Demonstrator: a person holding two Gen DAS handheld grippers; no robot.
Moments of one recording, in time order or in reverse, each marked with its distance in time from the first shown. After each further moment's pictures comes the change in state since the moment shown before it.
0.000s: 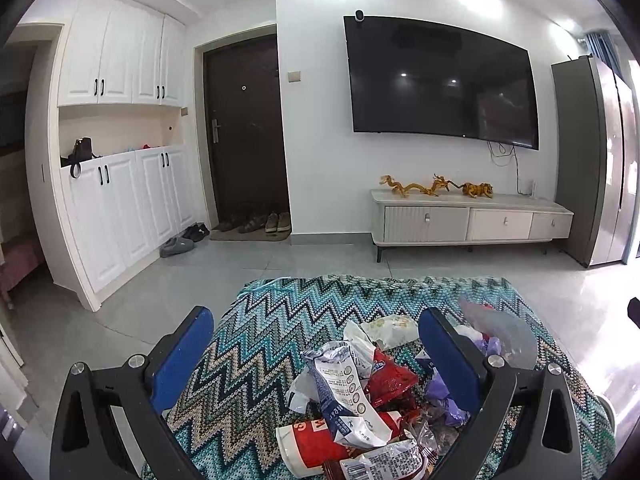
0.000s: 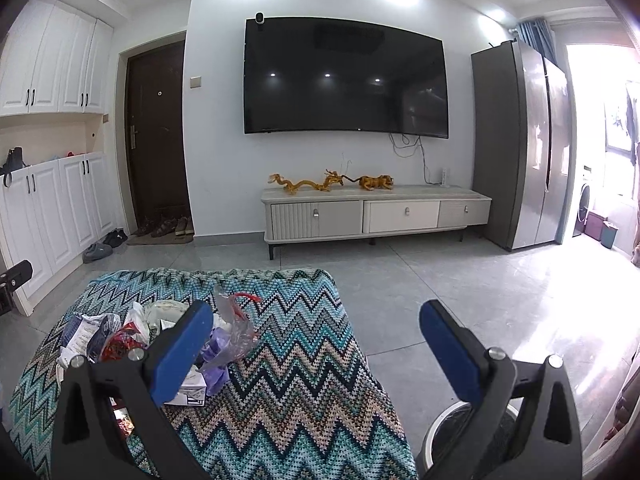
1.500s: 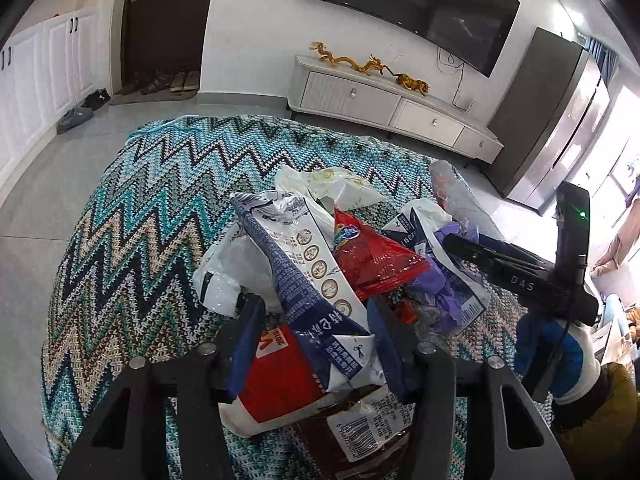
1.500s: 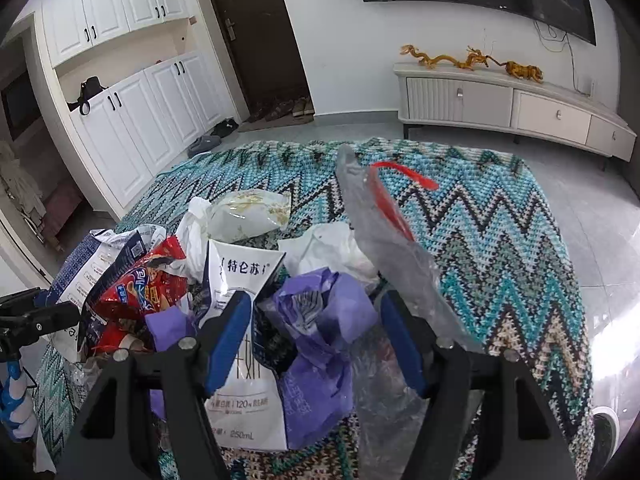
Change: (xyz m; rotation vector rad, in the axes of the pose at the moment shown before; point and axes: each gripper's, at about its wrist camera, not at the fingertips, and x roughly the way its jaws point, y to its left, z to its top) left arm 0.110 0.021 -0.069 -0.092 0.525 -0.425; right arm 0.199 0.094 -0.061 -0.063 0.467 0.505
